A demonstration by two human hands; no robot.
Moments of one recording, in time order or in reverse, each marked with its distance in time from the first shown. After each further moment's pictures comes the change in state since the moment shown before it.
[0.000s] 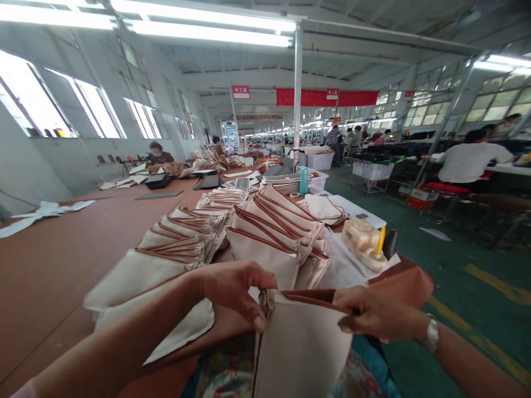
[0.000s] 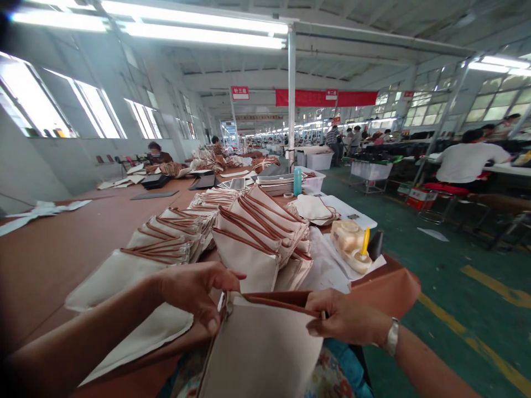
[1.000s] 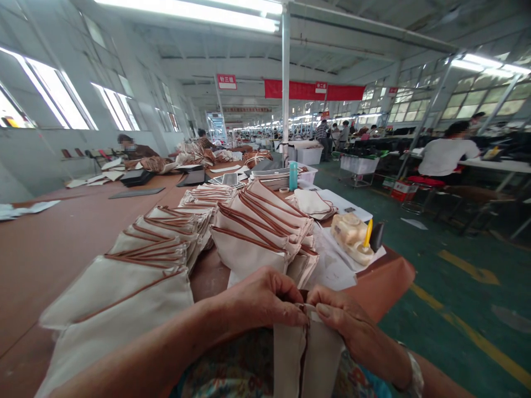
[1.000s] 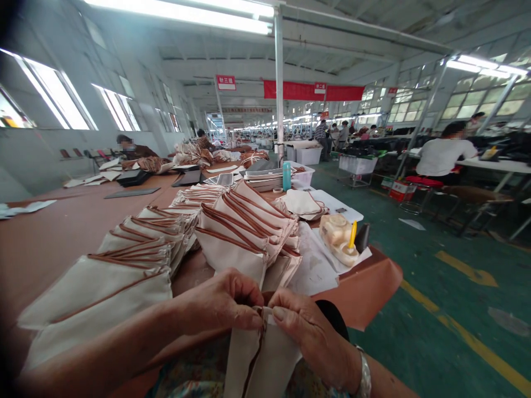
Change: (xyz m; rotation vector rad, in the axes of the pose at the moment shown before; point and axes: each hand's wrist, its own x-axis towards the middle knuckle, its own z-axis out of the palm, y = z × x) left_hand 0.064 0.003 0.037 -0.199 0.246 -0.106; right_hand 0.010 -0.018 0.053 0.433 0.192 0.095
